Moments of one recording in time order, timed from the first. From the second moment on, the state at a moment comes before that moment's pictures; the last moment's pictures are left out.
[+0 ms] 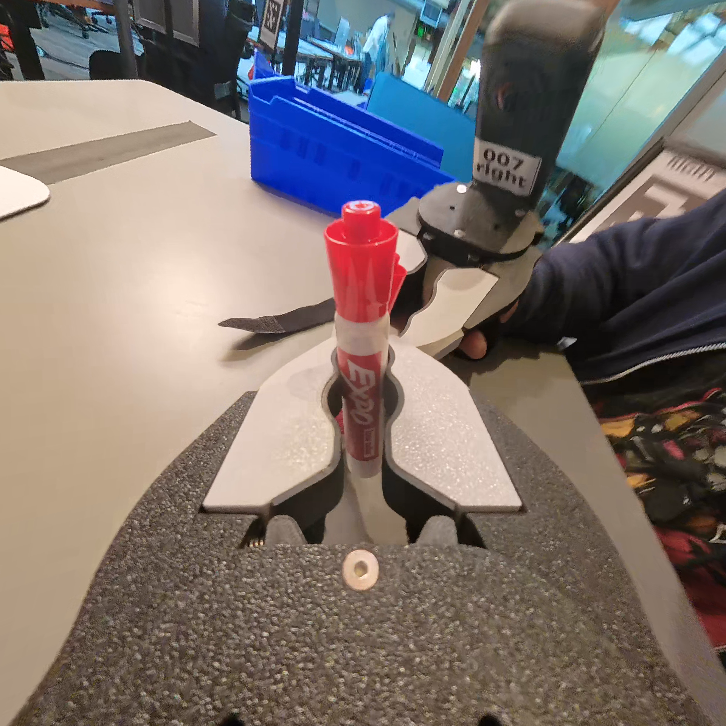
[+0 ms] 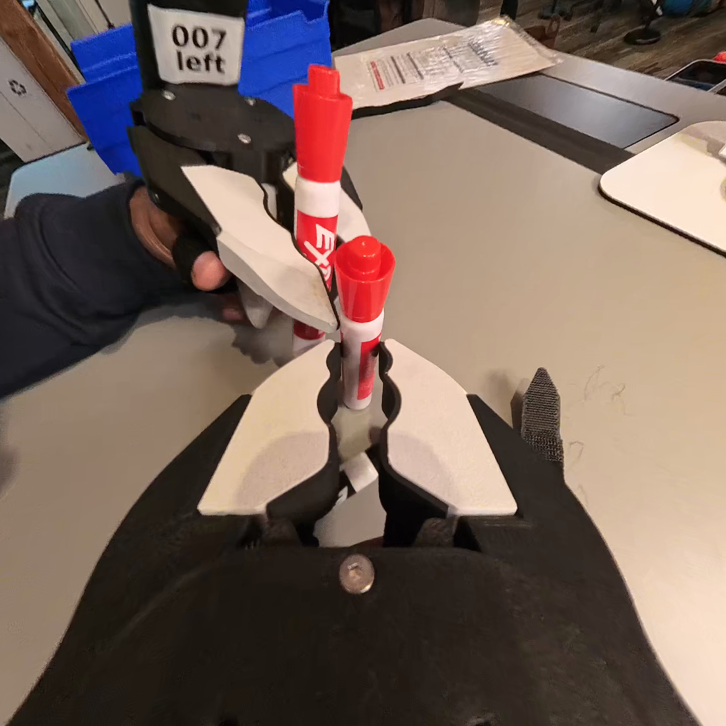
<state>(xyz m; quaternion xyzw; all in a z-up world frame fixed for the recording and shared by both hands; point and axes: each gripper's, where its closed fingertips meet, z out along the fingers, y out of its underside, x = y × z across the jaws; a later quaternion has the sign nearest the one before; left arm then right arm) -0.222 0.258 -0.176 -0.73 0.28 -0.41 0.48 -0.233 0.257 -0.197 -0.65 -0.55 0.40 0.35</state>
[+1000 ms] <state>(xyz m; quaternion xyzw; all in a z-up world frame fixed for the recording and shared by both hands) -0.223 0.250 -0.189 -0.73 0.36 -0.33 0.47 -0.244 0.243 -0.216 -0.61 -0.64 0.37 0.29</state>
